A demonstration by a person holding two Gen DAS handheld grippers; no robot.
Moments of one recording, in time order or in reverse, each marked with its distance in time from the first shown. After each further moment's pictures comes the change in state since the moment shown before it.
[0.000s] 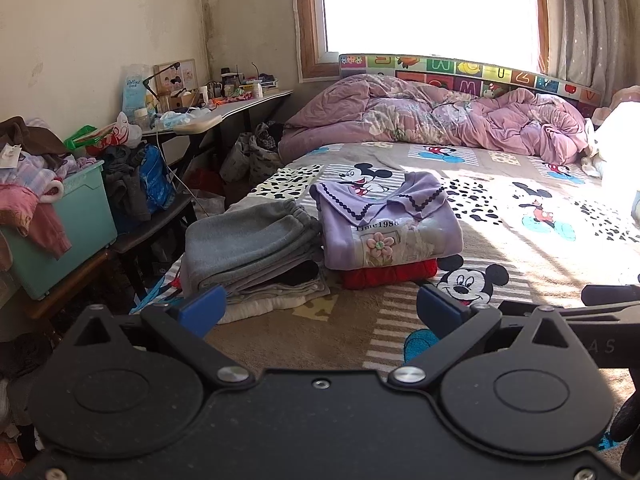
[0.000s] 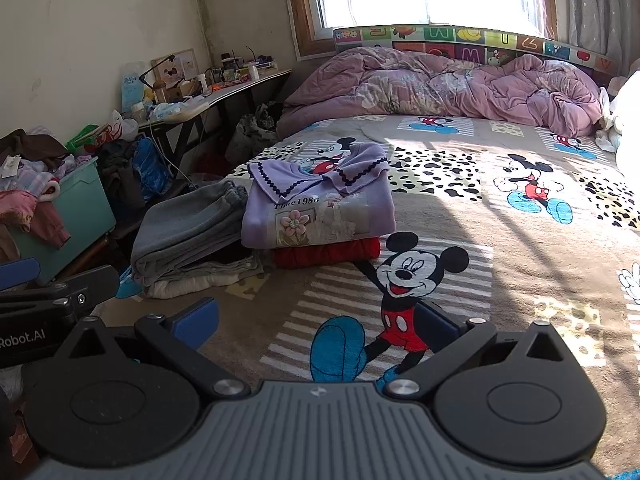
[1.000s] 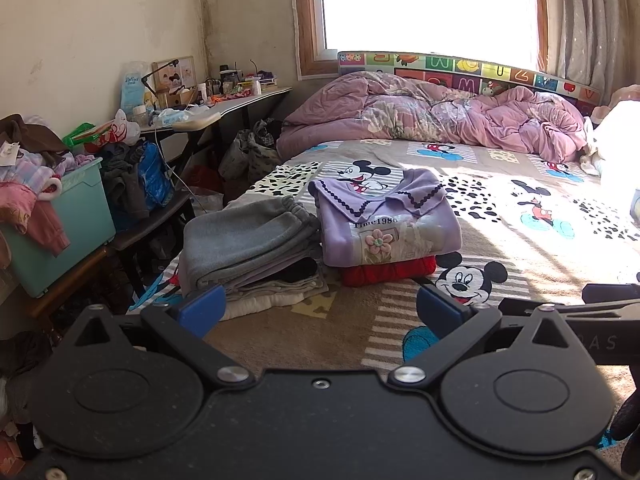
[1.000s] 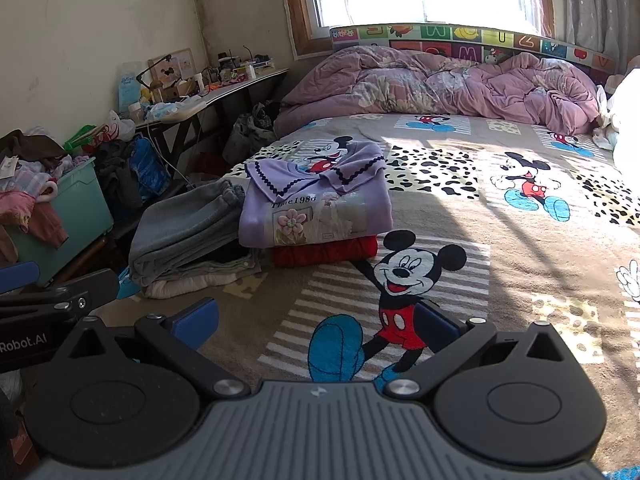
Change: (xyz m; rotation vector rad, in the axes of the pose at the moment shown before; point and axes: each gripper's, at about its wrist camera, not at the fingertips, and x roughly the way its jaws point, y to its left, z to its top) left arm -0.005 -0.006 -0.005 0.017 -0.032 0.017; right arm 0.000 0.000 -0.001 0.012 0.006 -0.004
